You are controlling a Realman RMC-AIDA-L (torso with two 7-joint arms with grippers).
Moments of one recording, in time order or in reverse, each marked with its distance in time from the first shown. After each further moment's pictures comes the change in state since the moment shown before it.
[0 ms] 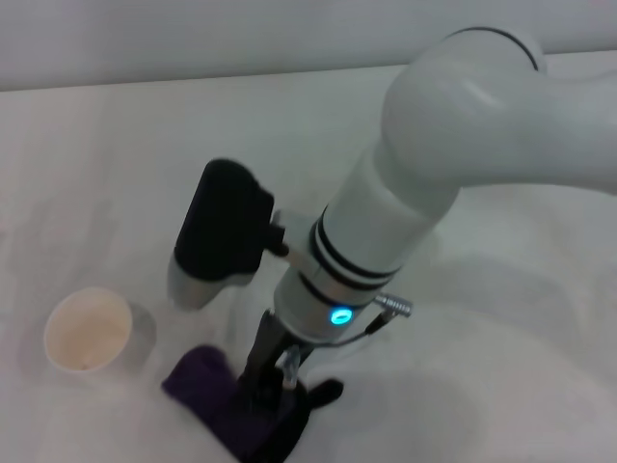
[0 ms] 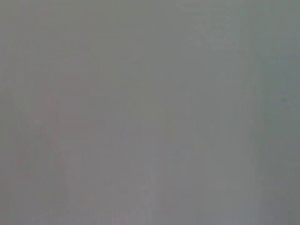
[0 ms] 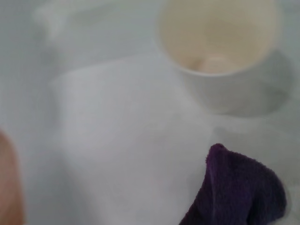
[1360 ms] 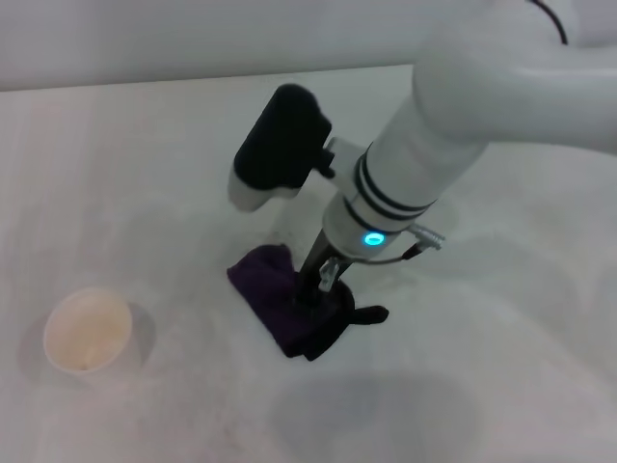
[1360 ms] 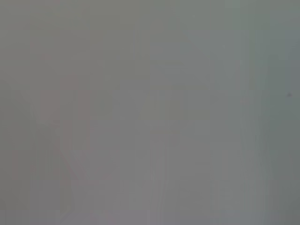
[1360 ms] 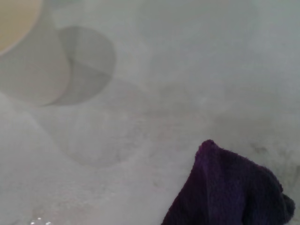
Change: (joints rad) left arm 0.009 0.001 -0.002 0.000 -0.007 -0.002 0.012; right arm 0.016 -0.001 0.138 0.185 -0.197 0.082 0.054
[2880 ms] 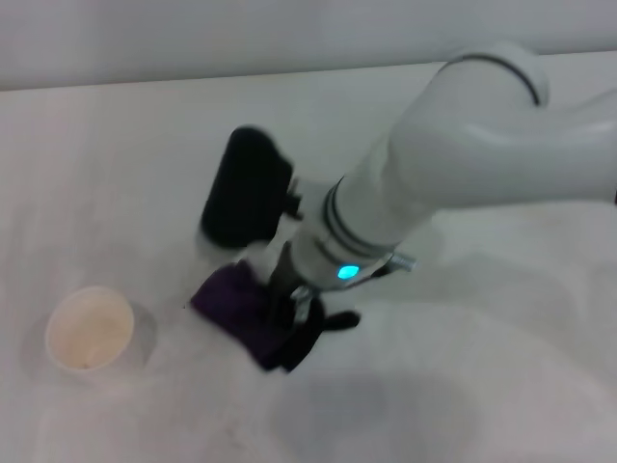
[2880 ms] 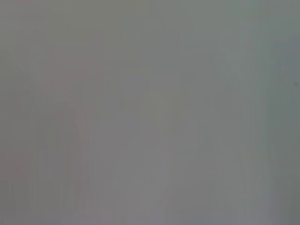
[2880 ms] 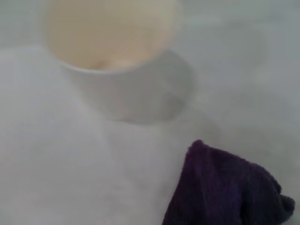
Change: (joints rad) left arm -0.007 0.001 -0.004 0.004 -0.001 -0.035 0.002; right arm -0.010 0.000 -0.176 -0.079 0.005 0.130 0.002
